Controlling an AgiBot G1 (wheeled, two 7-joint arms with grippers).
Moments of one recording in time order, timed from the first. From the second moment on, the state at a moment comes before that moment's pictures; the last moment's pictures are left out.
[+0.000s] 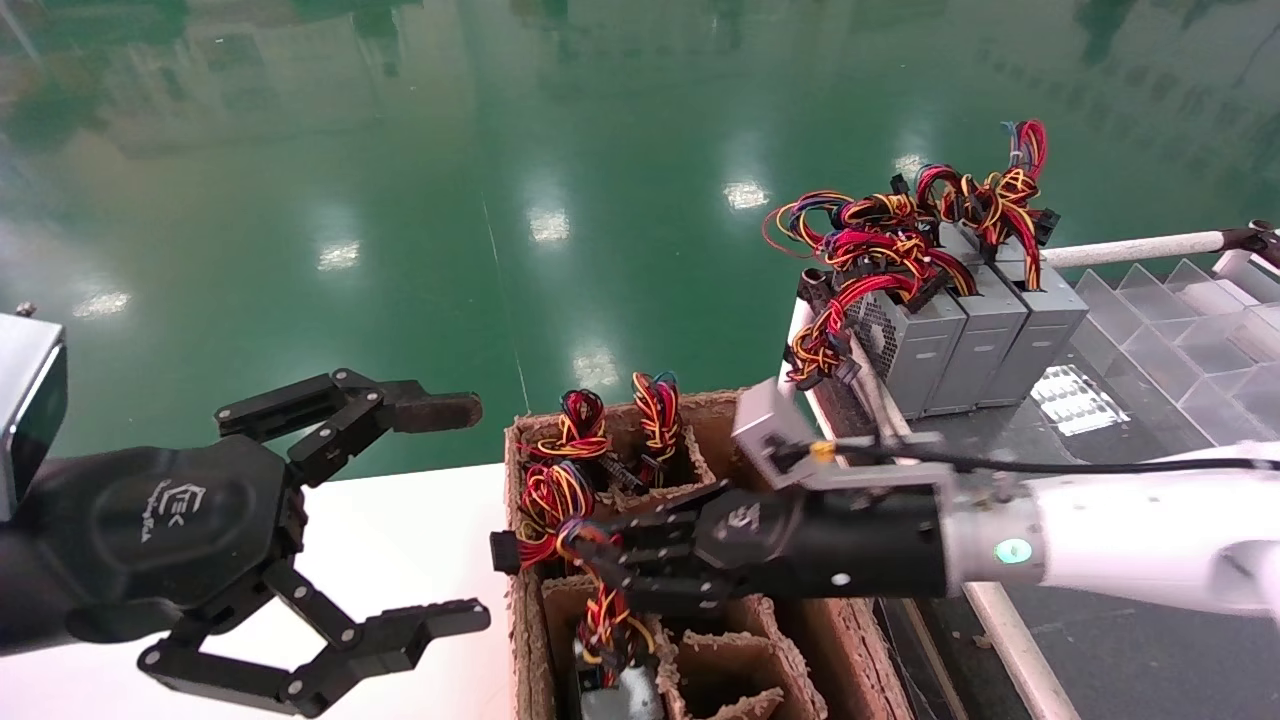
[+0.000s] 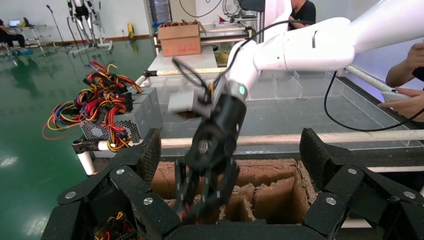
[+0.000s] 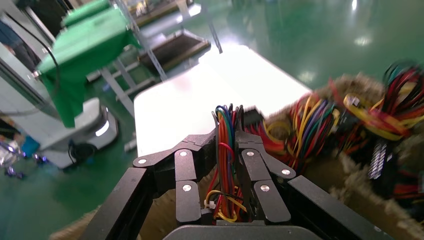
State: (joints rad) left arm -1.10 0.57 0.39 -1.25 0.65 1.45 -0.13; right arm 1.40 -1.11 -0.58 0.50 -1.07 -1.56 0.12
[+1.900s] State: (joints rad) left arm -1.10 0.57 0.39 -1.25 0.65 1.45 -0.13; right arm 1.40 -0.50 -0.48 0.40 -0.67 -1.57 0.03
